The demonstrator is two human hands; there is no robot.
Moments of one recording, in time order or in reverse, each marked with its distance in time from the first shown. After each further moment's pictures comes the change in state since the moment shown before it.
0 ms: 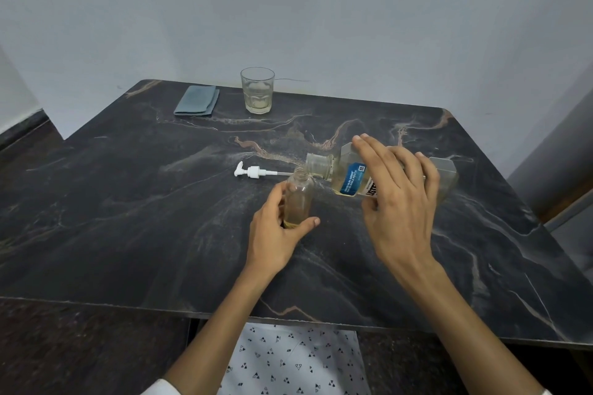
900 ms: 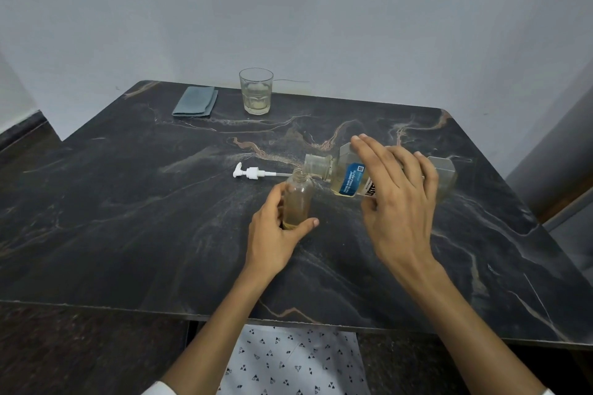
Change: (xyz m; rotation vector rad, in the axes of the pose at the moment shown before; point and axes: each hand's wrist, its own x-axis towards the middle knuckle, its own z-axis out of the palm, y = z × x) left_hand 0.001 -0.002 0.000 0.003 -0.003 0.000; right_hand 0.001 0.000 0.000 -0.003 -0.012 -0.001
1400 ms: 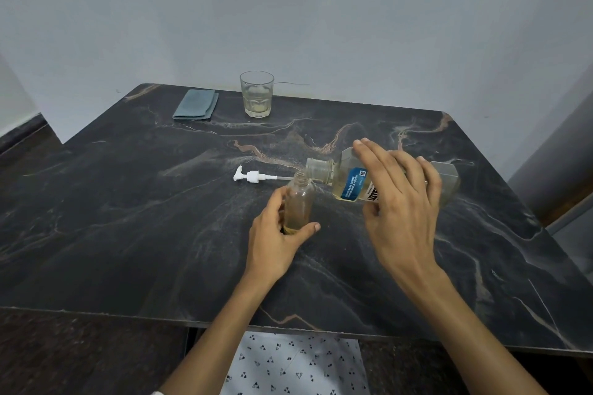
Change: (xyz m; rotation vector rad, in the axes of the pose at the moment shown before) left_hand 0.000 -0.002 0.000 0.001 0.004 0.016; right_hand -0.001 0.000 0.000 0.008 -0.004 0.004
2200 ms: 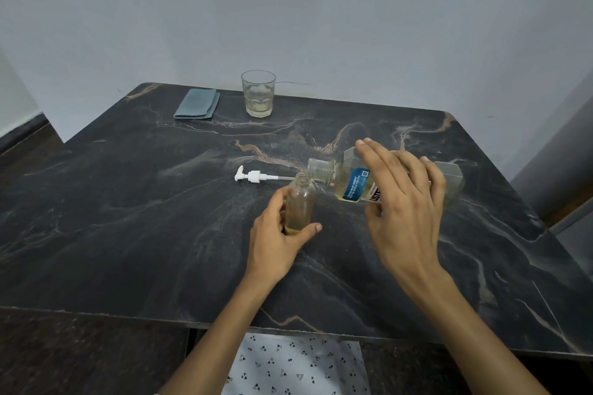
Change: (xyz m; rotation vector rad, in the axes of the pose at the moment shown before) left_hand 0.000 -0.002 0.001 -0.011 0.014 0.007; right_hand 0.000 -0.001 -0.002 -0.010 -0.003 0.004
